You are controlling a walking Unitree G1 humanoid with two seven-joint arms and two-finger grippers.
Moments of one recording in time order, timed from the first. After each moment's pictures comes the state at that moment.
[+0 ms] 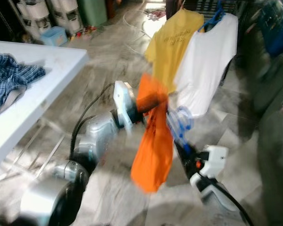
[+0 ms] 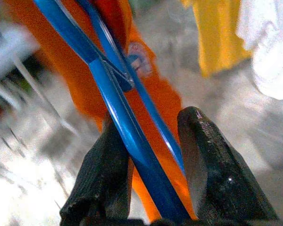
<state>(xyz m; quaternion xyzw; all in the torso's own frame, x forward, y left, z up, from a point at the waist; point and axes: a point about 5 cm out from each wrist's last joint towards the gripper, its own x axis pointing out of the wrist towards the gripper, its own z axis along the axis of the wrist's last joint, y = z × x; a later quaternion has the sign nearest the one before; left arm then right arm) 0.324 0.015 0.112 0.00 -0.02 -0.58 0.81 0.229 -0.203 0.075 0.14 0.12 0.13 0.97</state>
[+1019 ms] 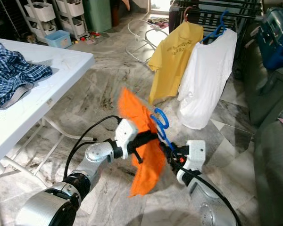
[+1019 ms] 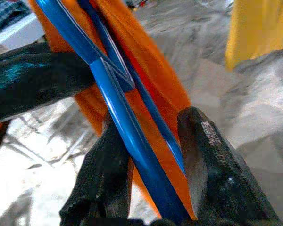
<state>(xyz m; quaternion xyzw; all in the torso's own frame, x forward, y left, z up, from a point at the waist) 0.314 0.021 0.085 0.06 -0.01 -0.52 0.85 0.249 -0.162 0.071 0.16 0.13 0.18 0.96</state>
